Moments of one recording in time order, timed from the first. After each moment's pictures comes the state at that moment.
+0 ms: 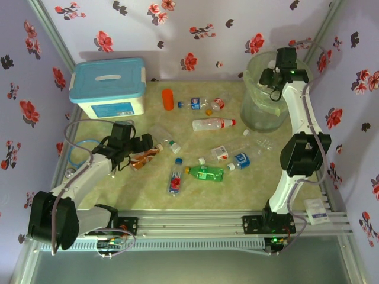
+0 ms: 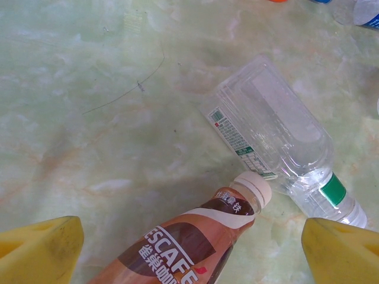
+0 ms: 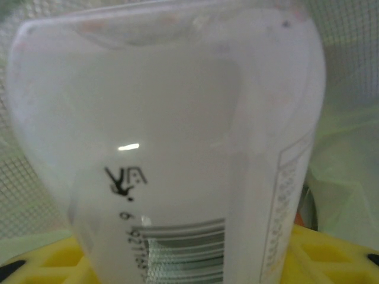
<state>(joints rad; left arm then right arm) -0.34 1.18 0.72 -0.37 -0.05 -0.47 0.00 1.89 1.96 -0.86 0.07 0.31</state>
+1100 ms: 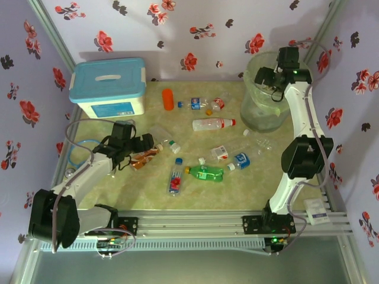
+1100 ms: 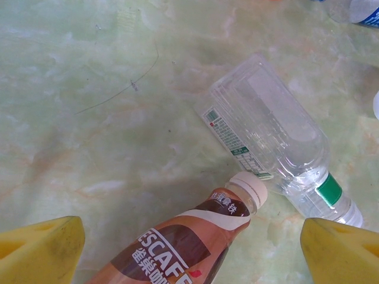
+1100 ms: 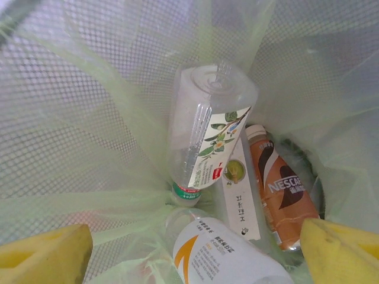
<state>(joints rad) -0.34 1.20 0.72 -0.35 -0.03 -0.47 -0.01 1.85 1.96 -0.89 0.02 0.29</state>
